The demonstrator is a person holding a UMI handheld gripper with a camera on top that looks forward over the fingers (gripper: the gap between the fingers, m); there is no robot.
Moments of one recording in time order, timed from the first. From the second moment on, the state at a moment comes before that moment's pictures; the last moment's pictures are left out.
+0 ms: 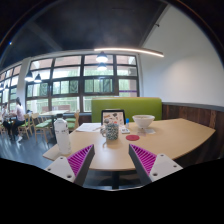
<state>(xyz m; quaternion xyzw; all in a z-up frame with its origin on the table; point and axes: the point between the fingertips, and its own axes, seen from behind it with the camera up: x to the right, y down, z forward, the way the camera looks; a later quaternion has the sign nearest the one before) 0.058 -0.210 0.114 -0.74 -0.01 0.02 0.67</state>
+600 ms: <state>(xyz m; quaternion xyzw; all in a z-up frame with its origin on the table) -0.088 -0.172 0.077 -0.72 -0.09 0.08 0.68</state>
